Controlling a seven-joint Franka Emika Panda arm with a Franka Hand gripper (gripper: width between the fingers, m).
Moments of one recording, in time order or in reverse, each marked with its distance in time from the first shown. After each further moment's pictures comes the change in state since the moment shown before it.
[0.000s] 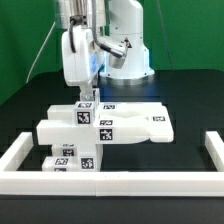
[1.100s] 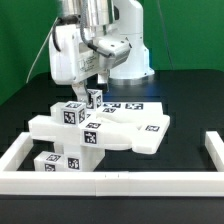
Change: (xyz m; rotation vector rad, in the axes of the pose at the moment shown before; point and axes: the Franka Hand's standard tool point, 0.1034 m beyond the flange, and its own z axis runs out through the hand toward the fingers) arm -0.007 -0.005 -0.005 0.027 -0.021 0.200
